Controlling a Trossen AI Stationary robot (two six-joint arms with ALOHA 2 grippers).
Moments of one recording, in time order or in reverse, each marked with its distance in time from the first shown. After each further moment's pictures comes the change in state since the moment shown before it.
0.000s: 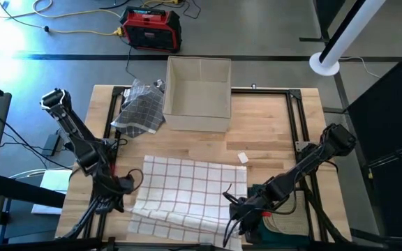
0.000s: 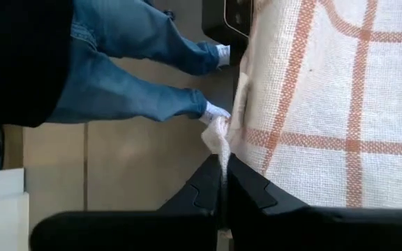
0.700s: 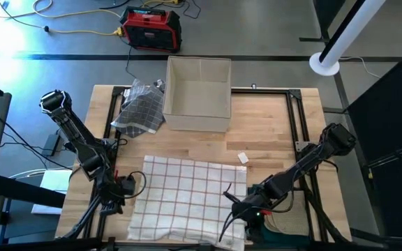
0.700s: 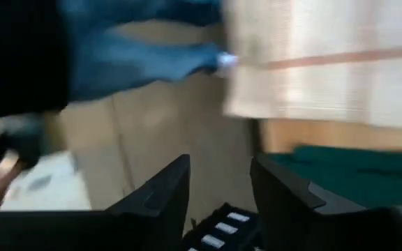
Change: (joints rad) left arm 0.000 0.071 0.001 -0.101 -0.064 -0.054; right arm -0.039 0.000 0.000 -0.155 -0.109 0.179
